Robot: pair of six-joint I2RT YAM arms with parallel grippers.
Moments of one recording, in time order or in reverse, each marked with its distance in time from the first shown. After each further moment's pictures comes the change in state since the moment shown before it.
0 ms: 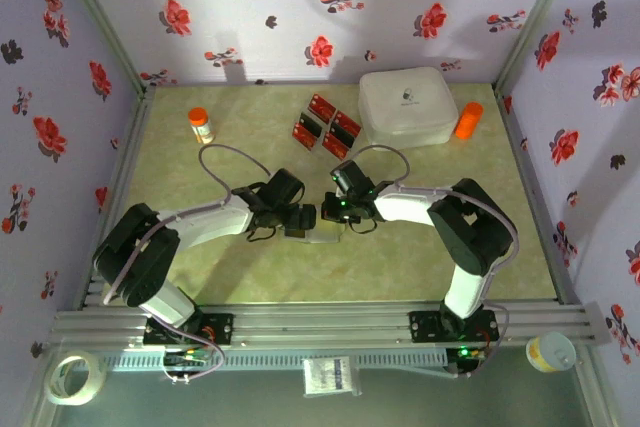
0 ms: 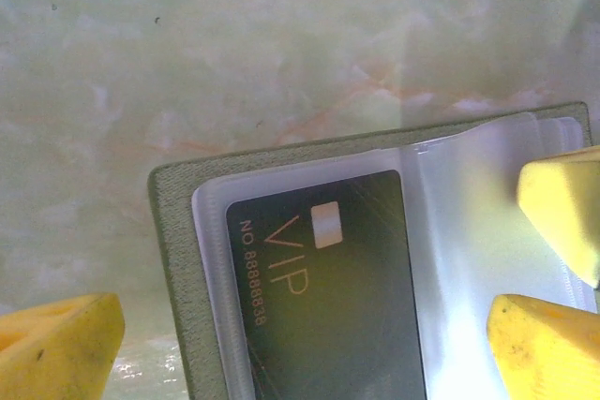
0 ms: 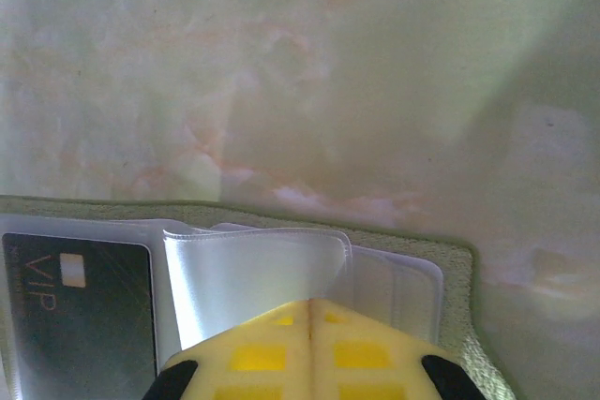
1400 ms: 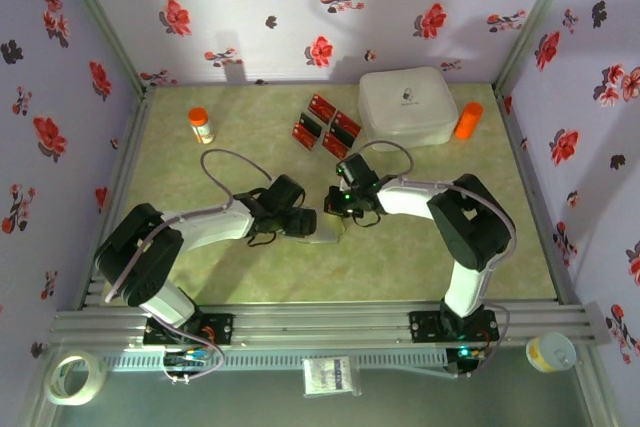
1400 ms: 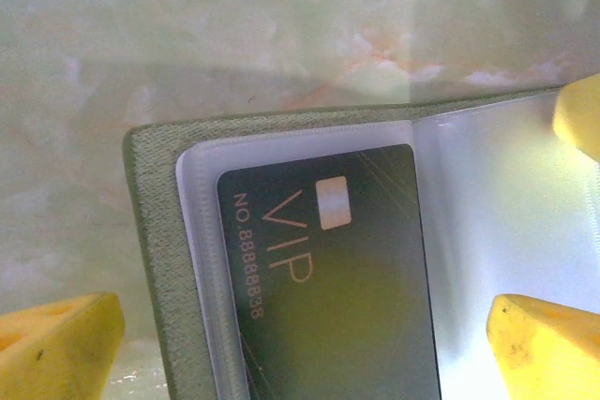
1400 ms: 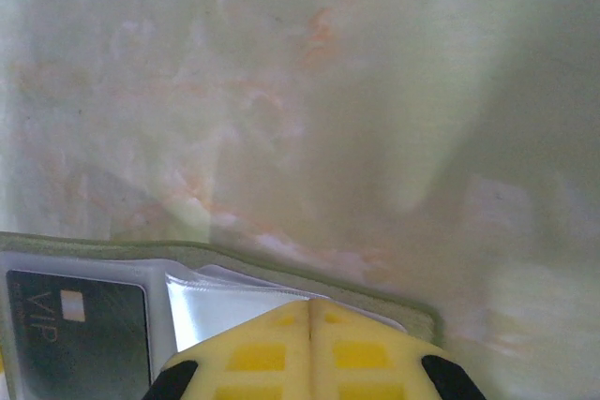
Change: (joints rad) left arm -0.015 0.006 -0.048 0.057 -0.002 0.000; right arm -0.056 0.032 0.031 -0.005 -0.060 -0.032
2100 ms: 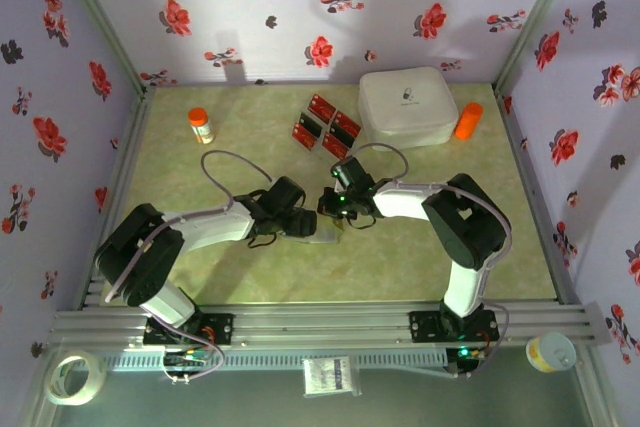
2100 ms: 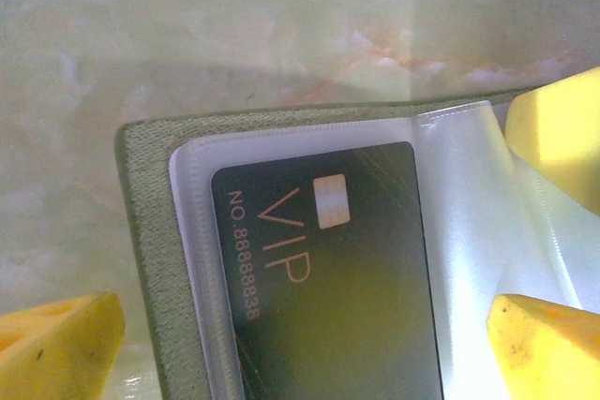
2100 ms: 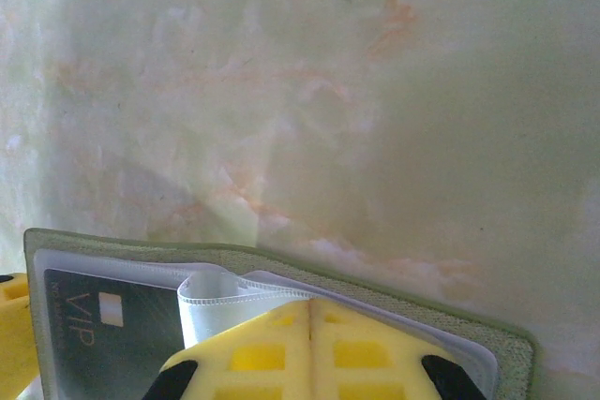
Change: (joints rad) left arm -0.008 -0.005 -0.015 0.021 -0.012 0.000; right arm 0.029 0.014 -0.010 0.074 -0.012 0.043
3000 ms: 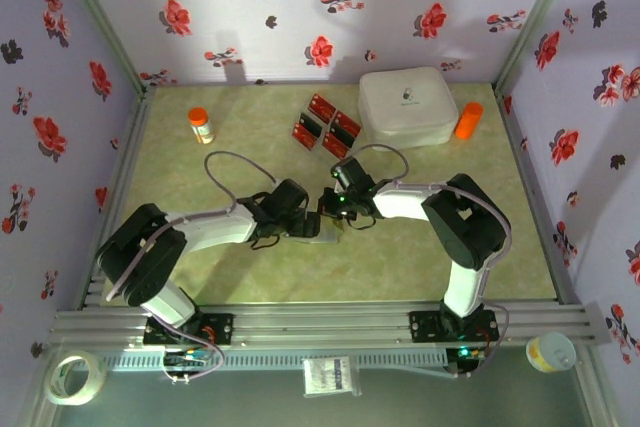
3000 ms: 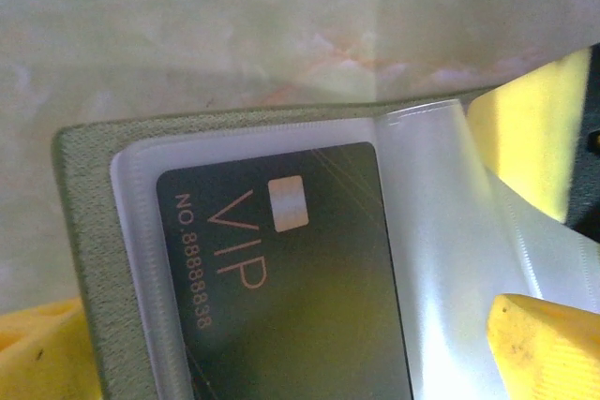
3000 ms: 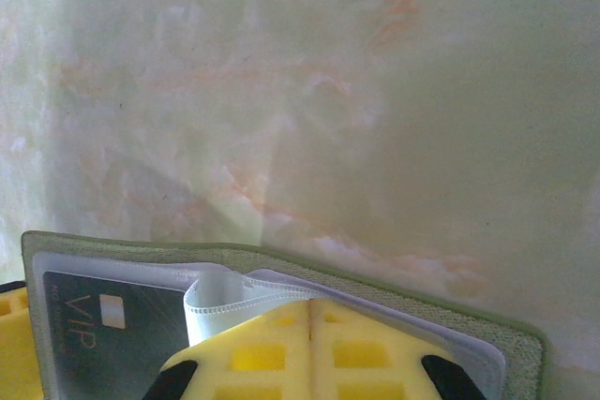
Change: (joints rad) left arm -0.028 0.017 -0.007 0.043 -0.011 0.002; right arm 0.003 0.000 -0.008 0.014 -0.003 0.023
